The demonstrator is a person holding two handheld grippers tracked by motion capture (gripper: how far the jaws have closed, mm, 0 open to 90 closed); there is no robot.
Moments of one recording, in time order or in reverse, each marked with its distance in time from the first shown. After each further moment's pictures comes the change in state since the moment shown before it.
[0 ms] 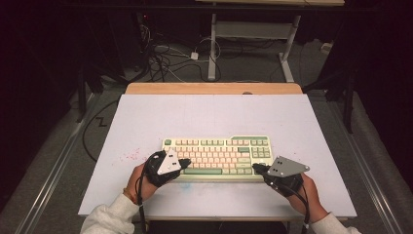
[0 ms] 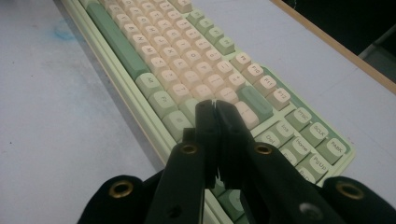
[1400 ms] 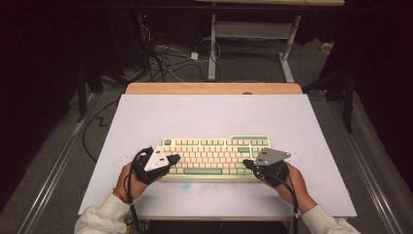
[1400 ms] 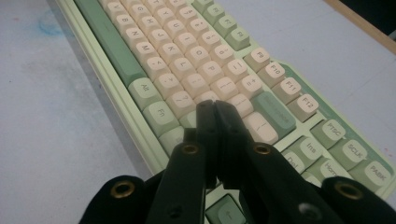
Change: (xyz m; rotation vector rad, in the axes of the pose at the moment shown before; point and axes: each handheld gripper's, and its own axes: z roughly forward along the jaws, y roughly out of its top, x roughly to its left) left arm 0.014 -0.012 -0.019 -0.005 0.043 -0.044; right arm -0.006 0.015 0.038 0.096 0.059 0.006
